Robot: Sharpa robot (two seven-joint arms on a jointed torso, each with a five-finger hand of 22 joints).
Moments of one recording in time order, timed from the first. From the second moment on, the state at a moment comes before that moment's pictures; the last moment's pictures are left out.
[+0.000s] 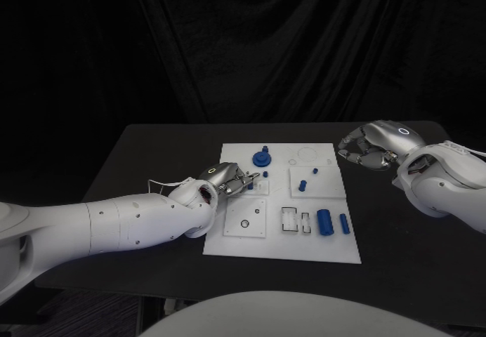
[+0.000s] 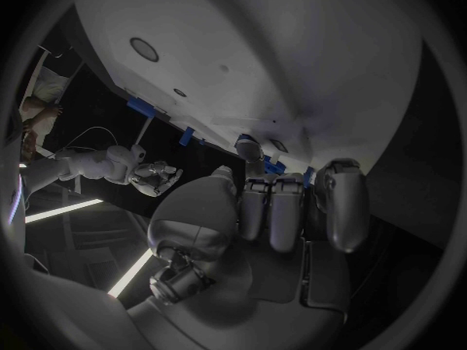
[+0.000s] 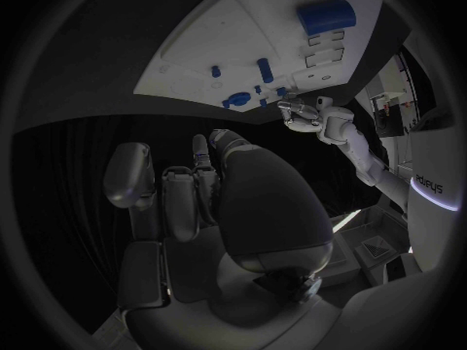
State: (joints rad) left arm 1.04 -0.65 -0.21 1.36 -1.32 -0.61 -0.24; left_hand 0.95 0.29 -0.22 0.29 0.30 1.09 0.01 0.63 1.31 1.47 -0.04 1.57 1.31 1.47 -0.08 1.57 1.31 0.05 1.47 0.03 1.37 1.31; right arm 1.31 -0.96 -0.25 1.53 -1.56 -0.51 -0.11; right_hand 1.43 -0.05 0.20 0.27 0.44 0.98 0.11 0.08 0.36 1.39 0.02 1.41 1.31 1.47 -0.04 1.43 1.31 0.09 1.37 0.07 1.13 1.31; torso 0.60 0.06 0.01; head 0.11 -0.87
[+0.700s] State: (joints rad) left arm 1.07 -0.72 -0.21 1.44 -1.32 -0.66 -0.23; left_hand 1.10 0.22 -0.24 0.29 0.35 0.96 0.02 0.55 1.31 1.47 -0.04 1.57 1.31 1.47 -0.08 1.57 1.31 0.05 1.47 0.03 1.38 1.31; right arm 1.31 -0.97 -0.25 1.53 -1.56 -0.51 -0.11; right_hand 1.43 -0.05 0.21 0.27 0.44 0.98 0.11 0.08 0.35 1.39 0.02 1.41 1.31 1.47 -0.04 1.43 1.31 0.09 1.37 0.07 1.13 1.31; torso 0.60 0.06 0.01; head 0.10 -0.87
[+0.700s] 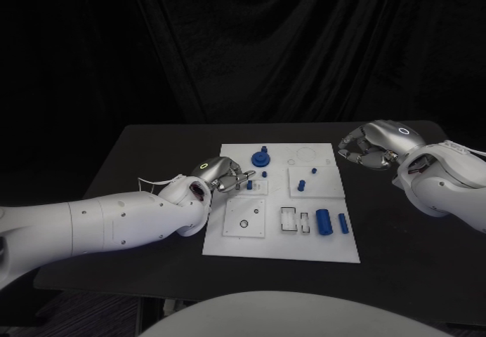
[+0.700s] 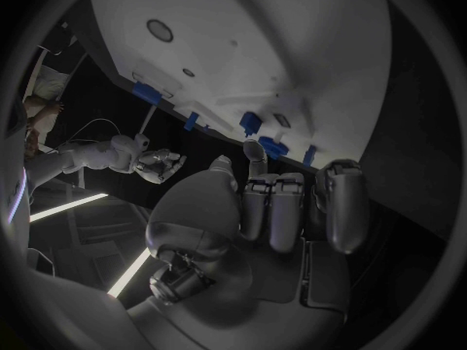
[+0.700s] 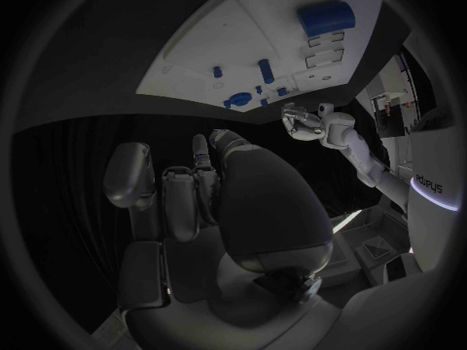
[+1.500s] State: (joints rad) left arm 1.31 -0.69 -0.21 1.30 -1.32 -0.32 -0.31; left_hand 1.24 0.17 -0.22 0.29 0.25 0.85 0.04 0.44 1.31 1.46 -0.03 1.57 1.31 1.47 -0.07 1.57 1.31 0.05 1.46 0.03 1.42 1.31; right arm 1.31 -0.95 -0.25 1.54 -1.56 -0.52 -0.10; right_hand 1.43 -0.05 0.21 0.27 0.44 0.98 0.11 0.08 0.35 1.39 0.02 1.41 1.31 1.47 -0.04 1.43 1.31 0.09 1.37 0.07 1.13 1.31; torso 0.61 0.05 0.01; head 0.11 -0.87
